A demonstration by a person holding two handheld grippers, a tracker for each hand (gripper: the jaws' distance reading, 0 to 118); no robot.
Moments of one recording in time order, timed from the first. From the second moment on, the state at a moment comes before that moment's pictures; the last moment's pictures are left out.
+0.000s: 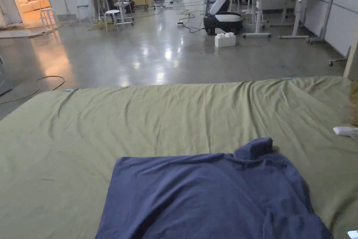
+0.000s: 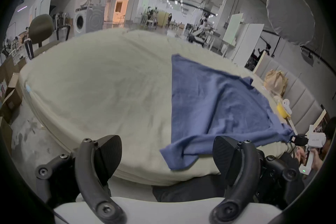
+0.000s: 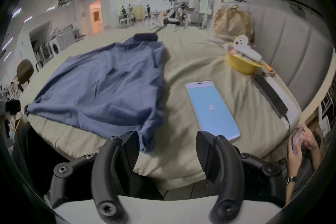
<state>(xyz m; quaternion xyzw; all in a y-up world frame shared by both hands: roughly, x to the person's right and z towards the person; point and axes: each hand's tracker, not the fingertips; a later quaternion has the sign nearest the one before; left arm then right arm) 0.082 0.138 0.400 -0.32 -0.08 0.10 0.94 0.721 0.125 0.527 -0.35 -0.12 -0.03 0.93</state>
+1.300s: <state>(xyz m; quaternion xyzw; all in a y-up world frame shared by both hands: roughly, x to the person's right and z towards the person) 0.172 0.312 0.495 -0.07 -0.12 -0.01 0.99 0.630 0.275 0.565 -0.13 -0.03 -0.06 0.99</state>
